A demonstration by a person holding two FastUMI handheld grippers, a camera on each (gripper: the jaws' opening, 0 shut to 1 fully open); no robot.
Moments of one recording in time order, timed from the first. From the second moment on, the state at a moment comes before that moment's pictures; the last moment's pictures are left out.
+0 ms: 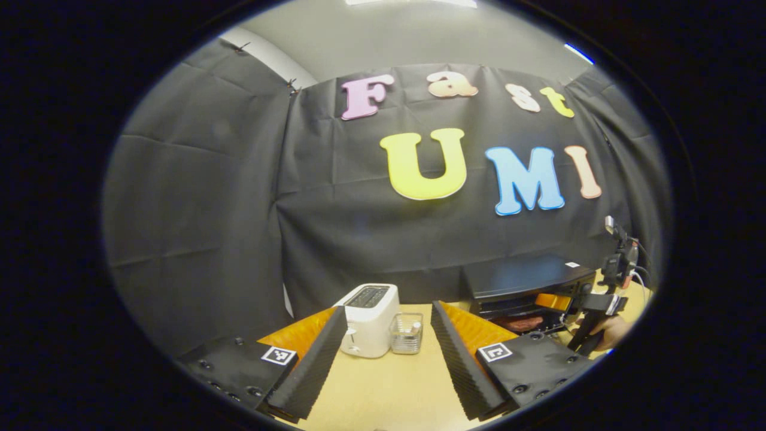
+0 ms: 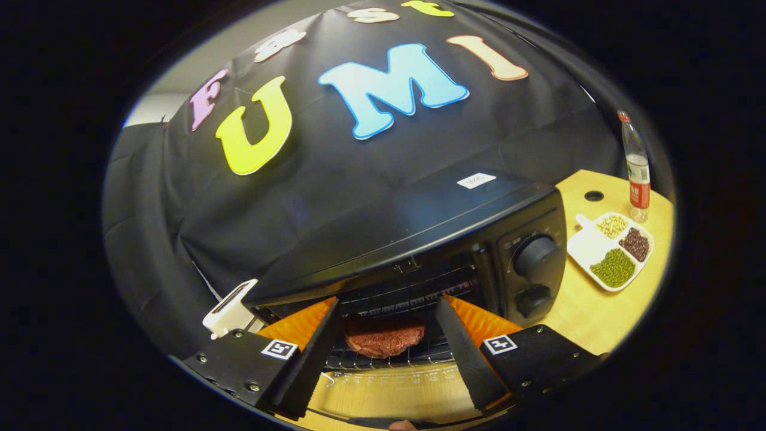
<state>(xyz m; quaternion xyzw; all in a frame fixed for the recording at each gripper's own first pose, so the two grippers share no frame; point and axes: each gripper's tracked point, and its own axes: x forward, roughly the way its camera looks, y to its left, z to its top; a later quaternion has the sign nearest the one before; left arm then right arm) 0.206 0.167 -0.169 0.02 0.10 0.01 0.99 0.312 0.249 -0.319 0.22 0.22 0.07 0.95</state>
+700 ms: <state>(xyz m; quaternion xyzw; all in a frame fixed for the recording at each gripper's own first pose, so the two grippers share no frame) 0.158 0.002 -0.220 -0.03 0.16 -0.12 0.98 0.201 0.126 -0.175 0.07 0.09 0.05 0.99</state>
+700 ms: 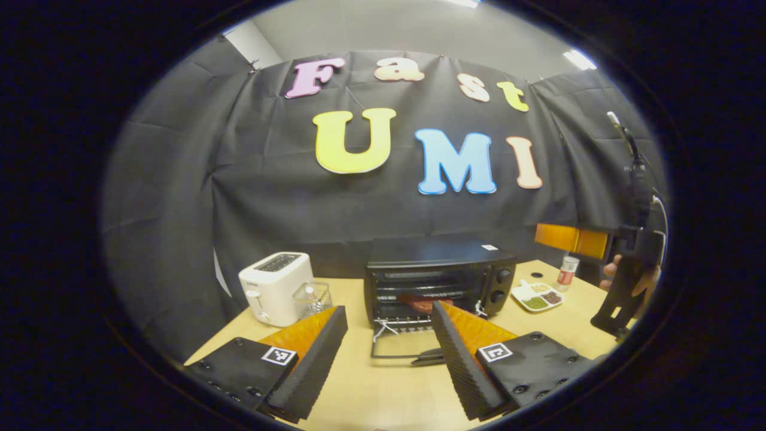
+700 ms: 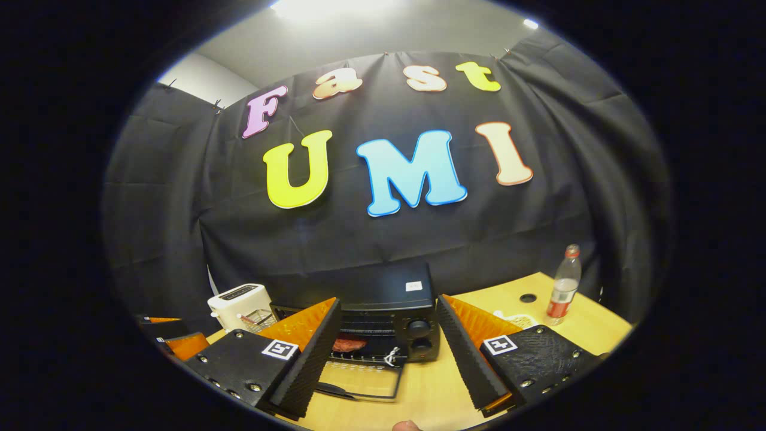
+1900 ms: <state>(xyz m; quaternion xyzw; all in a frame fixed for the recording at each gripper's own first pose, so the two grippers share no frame) 0.172 -0.125 -0.438 0.00 0.43 -0.17 0.89 0.101 -0.022 -0.141 0.00 0.11 -0.10 0.99</state>
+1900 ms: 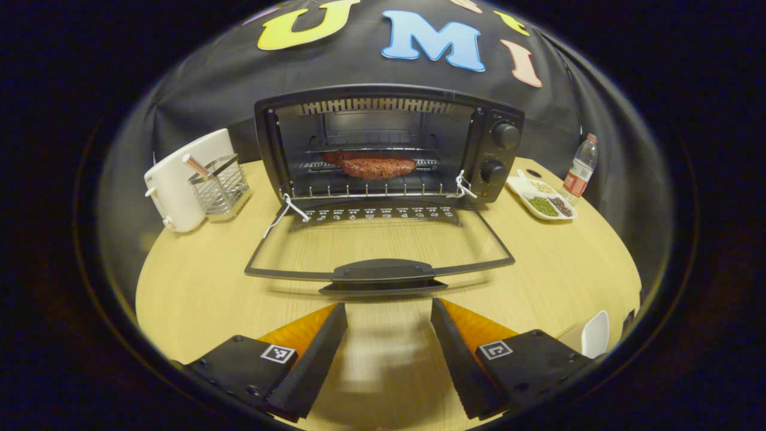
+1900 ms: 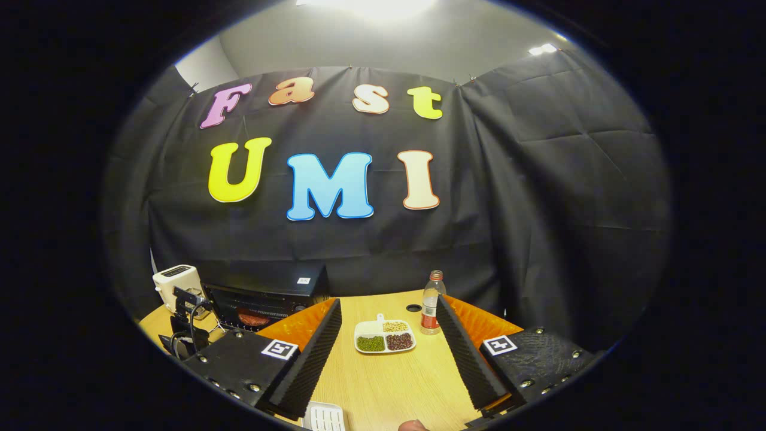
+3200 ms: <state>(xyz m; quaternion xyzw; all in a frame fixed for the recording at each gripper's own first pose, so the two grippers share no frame) 0.219 -0.130 -0.363 -0.02 0.35 -0.16 0.92 0.102 -0.020 -0.136 0.00 0.11 -0.10 0.99</state>
